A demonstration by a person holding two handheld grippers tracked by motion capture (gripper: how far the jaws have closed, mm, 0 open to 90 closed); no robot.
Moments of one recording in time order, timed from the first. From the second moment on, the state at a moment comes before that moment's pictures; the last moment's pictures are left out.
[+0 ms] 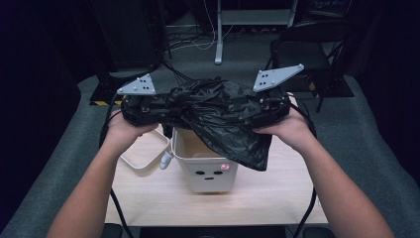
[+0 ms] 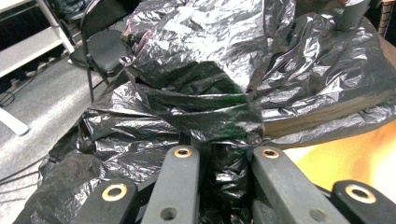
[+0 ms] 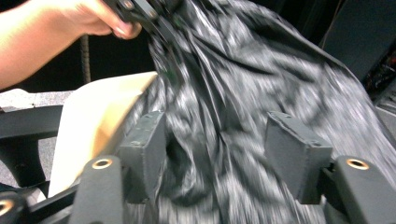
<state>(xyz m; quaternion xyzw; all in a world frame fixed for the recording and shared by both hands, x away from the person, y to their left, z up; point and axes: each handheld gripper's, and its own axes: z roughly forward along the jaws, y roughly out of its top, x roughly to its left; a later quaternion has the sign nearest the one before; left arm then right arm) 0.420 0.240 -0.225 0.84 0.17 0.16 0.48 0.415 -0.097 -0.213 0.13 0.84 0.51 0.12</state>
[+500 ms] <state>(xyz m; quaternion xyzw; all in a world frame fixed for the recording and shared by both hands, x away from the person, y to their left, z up) 0.427 0.253 -0.244 0.85 0.20 0.16 0.47 0.443 -0.103 -0.252 0.20 0.84 0.48 0.12</state>
